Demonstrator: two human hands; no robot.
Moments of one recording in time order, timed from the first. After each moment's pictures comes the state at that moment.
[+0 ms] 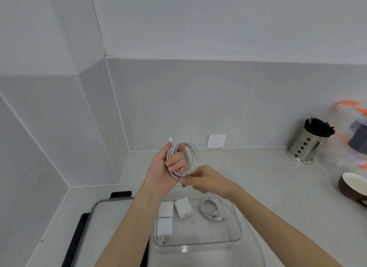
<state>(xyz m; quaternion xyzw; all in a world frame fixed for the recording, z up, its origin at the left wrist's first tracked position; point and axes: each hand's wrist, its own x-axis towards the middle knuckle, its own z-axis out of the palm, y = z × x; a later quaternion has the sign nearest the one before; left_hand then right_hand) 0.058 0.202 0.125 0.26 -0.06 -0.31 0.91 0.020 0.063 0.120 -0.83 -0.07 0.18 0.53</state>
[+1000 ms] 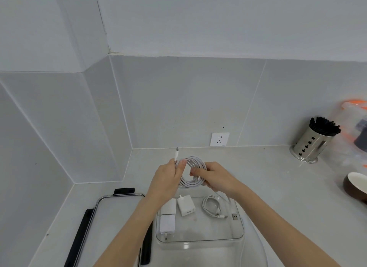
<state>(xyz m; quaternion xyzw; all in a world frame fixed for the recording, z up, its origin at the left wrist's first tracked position) 0.044 0.215 0.092 0.88 -0.12 -0.02 0.46 0.022 0.057 0.111 -0.82 0.02 0.14 0.55</state>
